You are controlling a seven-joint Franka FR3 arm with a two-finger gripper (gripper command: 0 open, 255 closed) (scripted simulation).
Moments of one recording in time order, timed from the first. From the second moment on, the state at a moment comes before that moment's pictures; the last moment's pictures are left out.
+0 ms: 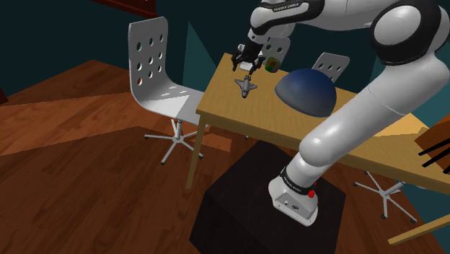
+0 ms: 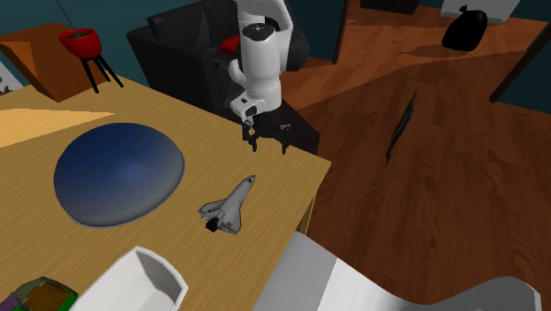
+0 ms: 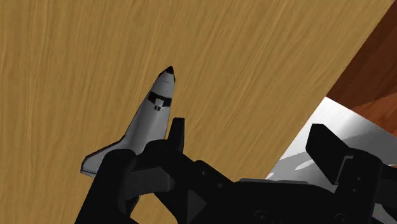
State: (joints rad) arm -0.24 -0.18 -0.15 -2.19 0.02 2.11 0.31
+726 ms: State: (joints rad) arm -0.33 0.11 -0.23 -2.01 0.03 2.21 0.39
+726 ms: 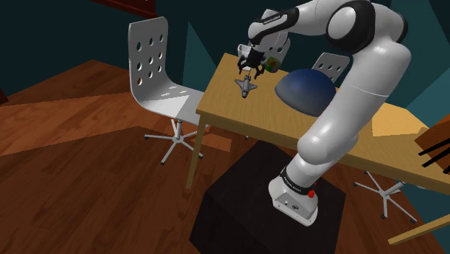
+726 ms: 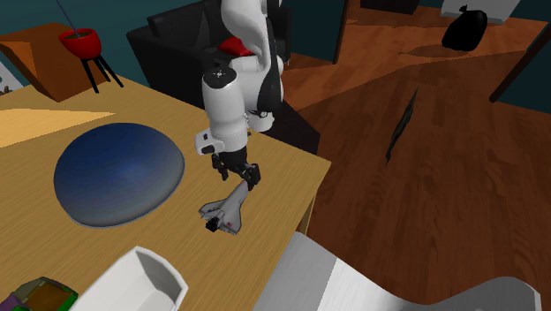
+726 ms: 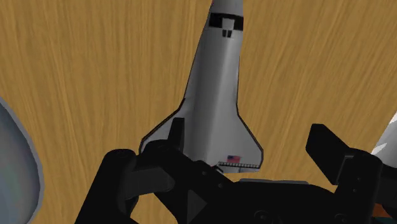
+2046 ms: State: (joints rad) arm -0.37 0.25 -0.25 -1.99 0.07 2.32 0.40
